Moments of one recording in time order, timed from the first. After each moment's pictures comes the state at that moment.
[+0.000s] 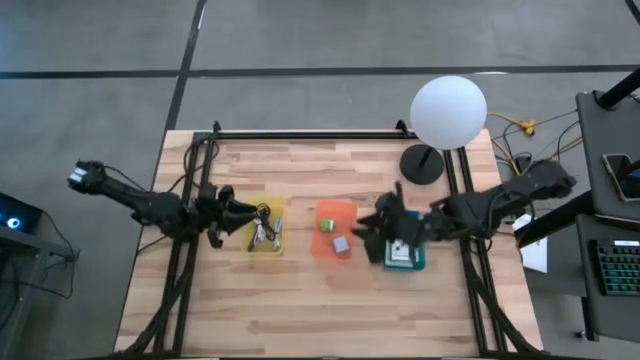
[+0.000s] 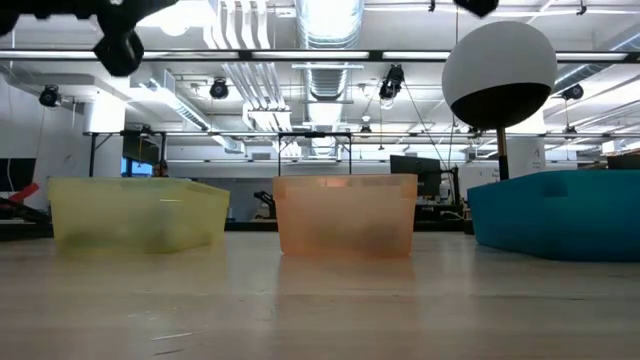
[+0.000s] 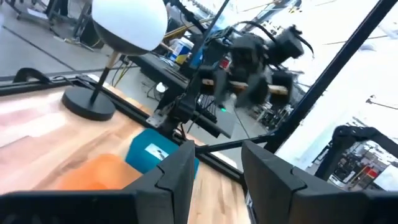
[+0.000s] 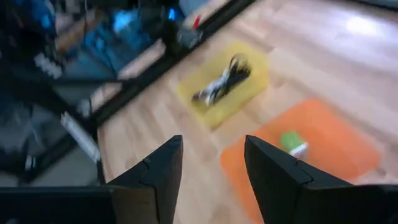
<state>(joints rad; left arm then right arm) -0.40 0.50 0.37 0.27 -0.49 -0.56 0.38 1.35 1.24 -0.50 0.50 0.91</state>
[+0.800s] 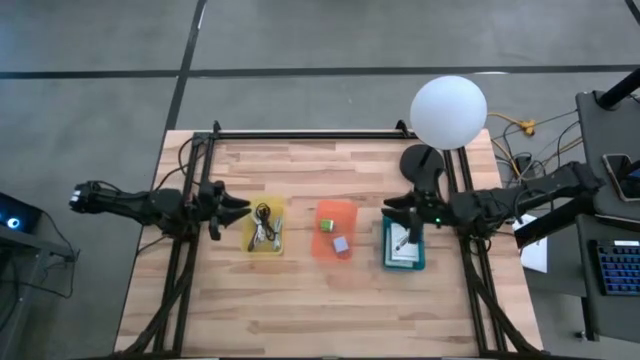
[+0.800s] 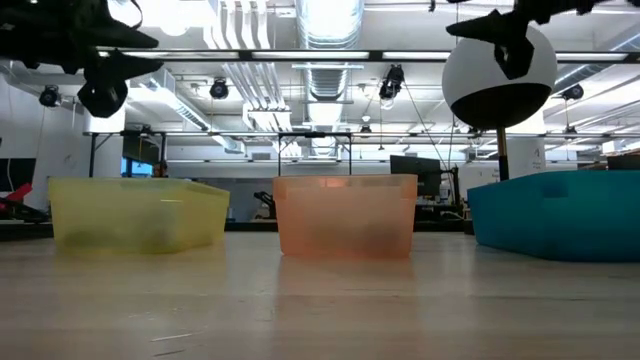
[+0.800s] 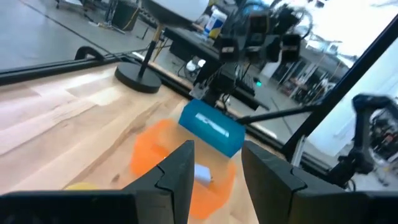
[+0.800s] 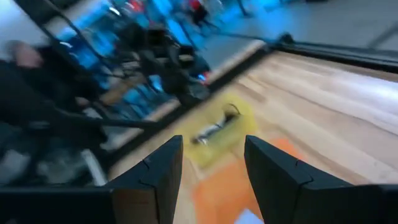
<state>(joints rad) -0.21 0.26 0.26 -0.10 -0.35 -0.54 0.27 0.82 0.56 0.06 0.47 0.68</state>
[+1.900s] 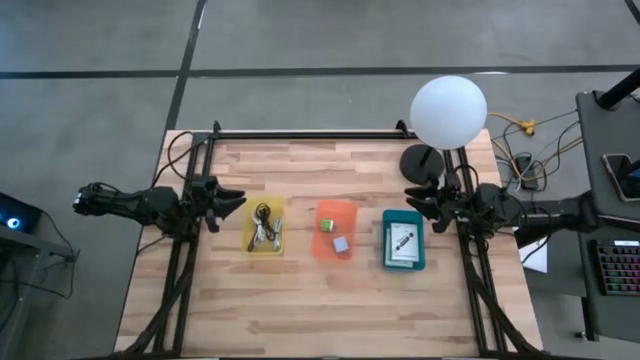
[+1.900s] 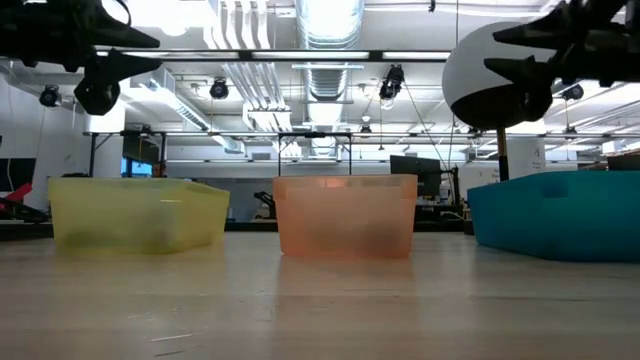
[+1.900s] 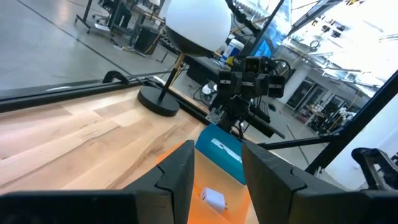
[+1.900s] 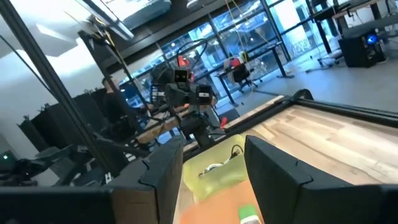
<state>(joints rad) -0.21 0.19 0.26 -0.11 -0.47 -0.54 -0.04 0.27 0.10 0.33 0.10 0.51</state>
